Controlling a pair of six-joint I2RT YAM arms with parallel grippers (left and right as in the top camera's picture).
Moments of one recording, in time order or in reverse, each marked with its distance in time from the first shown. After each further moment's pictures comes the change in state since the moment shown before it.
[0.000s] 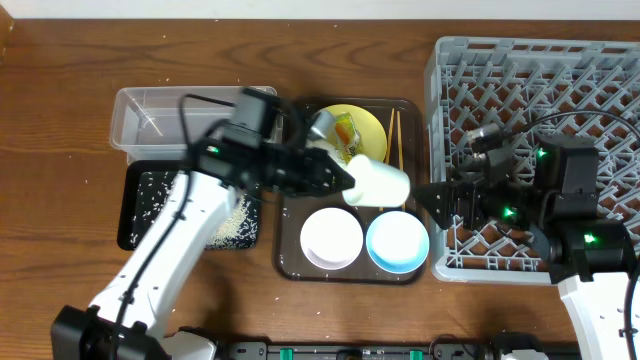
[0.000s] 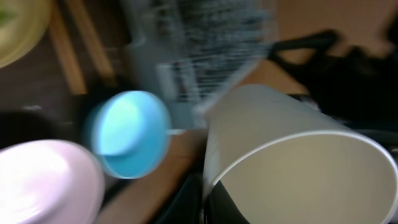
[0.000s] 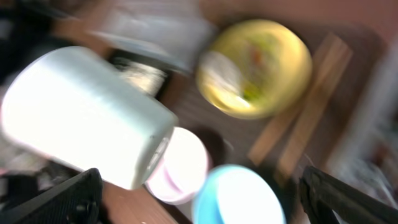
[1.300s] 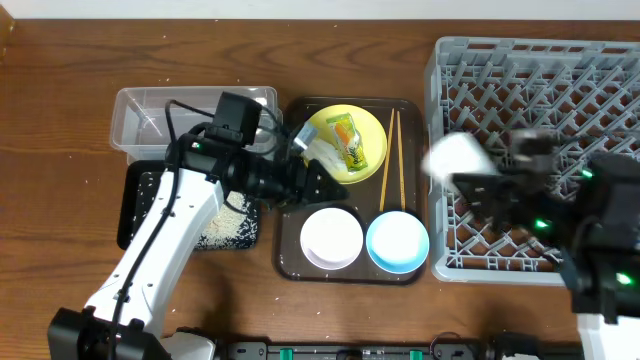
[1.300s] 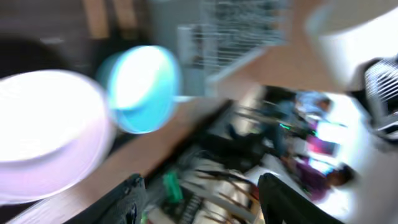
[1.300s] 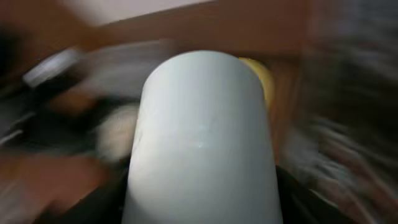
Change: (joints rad) left arm 0.045 0.000 0.001 -0.259 -0.105 0.067; right arm -0.208 -0.151 0.022 -0.130 0.242 0.168
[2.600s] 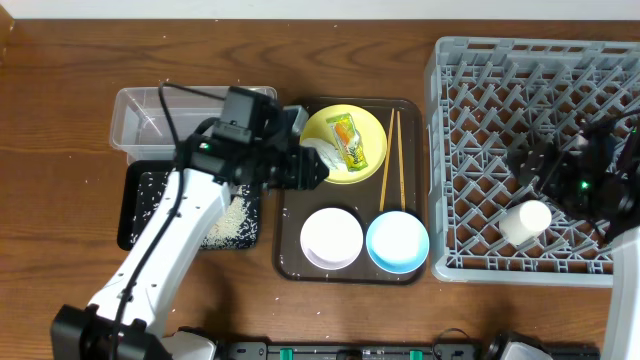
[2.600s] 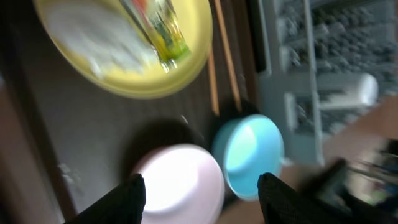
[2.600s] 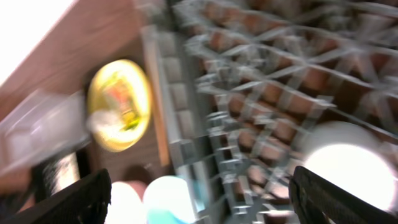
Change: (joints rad) left arm -0.050 0.010 0.013 0.206 -0.460 0.029; right arm -0.213 0.323 0.167 -0.163 0.021 0.066
